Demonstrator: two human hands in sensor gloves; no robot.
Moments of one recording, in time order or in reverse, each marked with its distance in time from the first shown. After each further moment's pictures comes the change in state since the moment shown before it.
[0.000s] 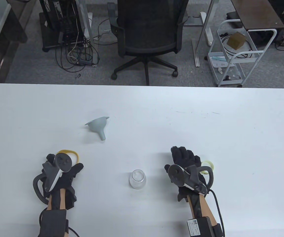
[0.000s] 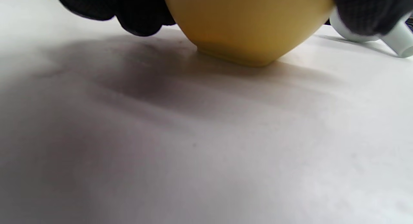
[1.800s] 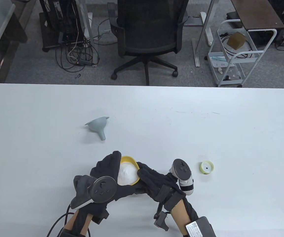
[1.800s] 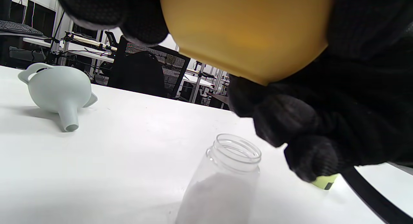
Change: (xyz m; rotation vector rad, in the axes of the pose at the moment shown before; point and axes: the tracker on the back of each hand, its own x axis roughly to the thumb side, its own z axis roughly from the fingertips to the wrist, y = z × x) left_hand 0.128 0.072 0.153 0.150 -0.889 0.097; right_hand 0.066 0.009 0.006 0.447 -0.293 -1.627
